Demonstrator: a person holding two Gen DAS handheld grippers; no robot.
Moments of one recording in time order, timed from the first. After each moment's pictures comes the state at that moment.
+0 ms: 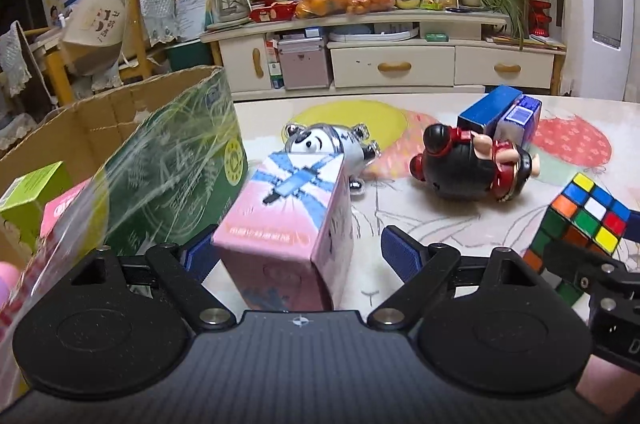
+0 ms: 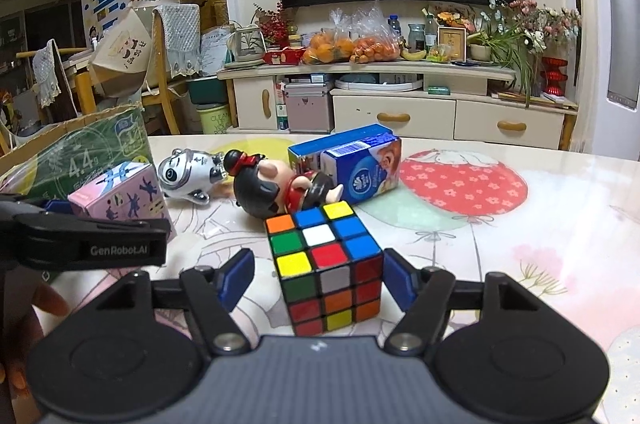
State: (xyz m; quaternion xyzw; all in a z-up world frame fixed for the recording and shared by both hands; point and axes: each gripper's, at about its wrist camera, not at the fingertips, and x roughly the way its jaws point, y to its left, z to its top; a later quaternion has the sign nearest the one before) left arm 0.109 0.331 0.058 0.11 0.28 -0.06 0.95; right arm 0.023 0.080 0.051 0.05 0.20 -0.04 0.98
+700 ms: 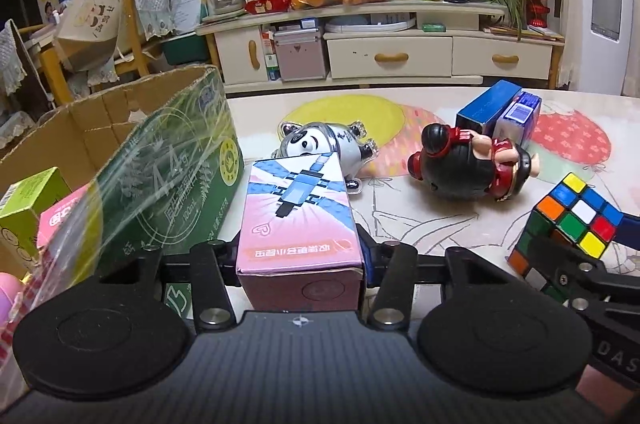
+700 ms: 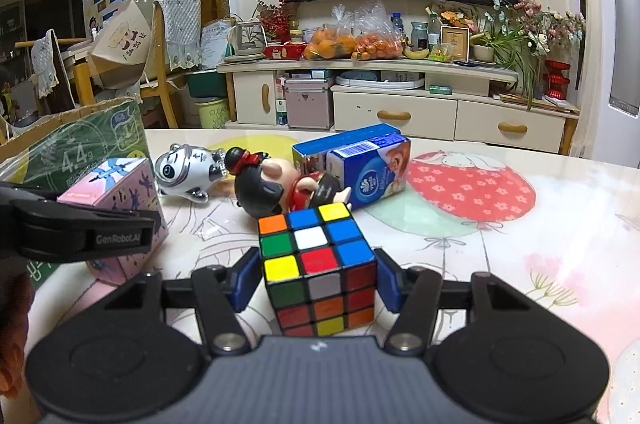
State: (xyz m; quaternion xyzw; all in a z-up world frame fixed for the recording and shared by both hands) left arm 0.103 0.332 0.060 0.11 0.30 -0.06 0.95; right arm 0.033 0.086 0.052 0.04 0.21 -0.04 0.98
